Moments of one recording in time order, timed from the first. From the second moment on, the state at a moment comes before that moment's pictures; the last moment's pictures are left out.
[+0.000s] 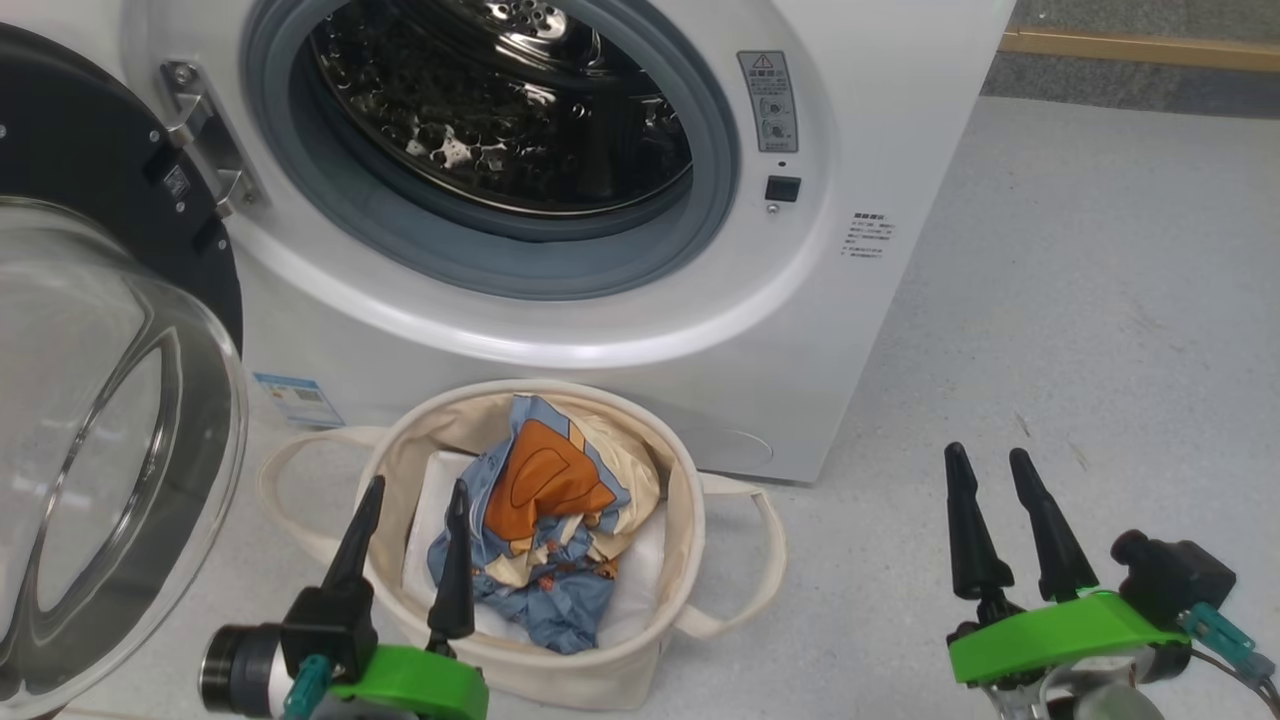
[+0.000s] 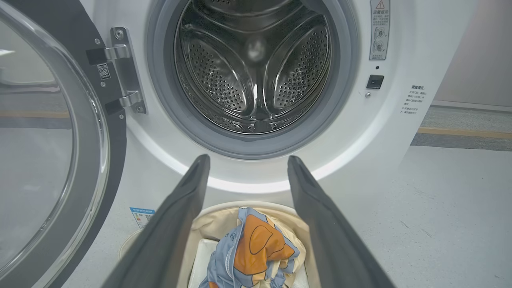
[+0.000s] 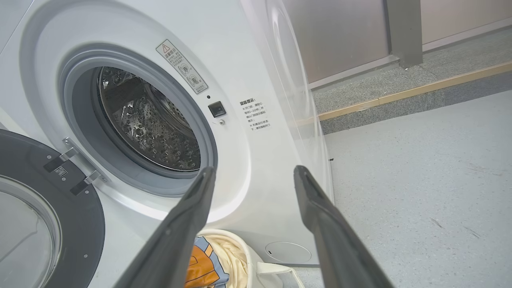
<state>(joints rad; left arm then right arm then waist) -0.13 0.05 -0.18 0.25 -0.10 0.11 -0.26 -0.08 -0.05 0.07 0.19 0.44 0.12 -0.25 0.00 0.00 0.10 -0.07</state>
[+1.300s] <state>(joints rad) -0.13 0.05 -0.20 0.27 -0.13 0.11 -0.26 -0.08 -0.05 0.09 0.19 0.45 0.12 -0.25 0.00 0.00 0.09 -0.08</state>
